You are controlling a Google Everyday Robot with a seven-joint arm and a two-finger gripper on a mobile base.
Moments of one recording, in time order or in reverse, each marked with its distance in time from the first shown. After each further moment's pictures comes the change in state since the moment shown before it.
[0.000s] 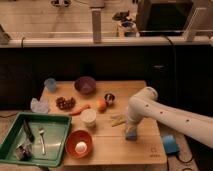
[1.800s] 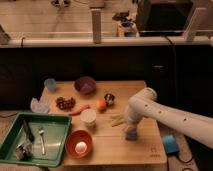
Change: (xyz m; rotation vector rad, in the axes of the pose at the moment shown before) arm 0.006 -0.004 0.014 -0.004 -0.013 0.053
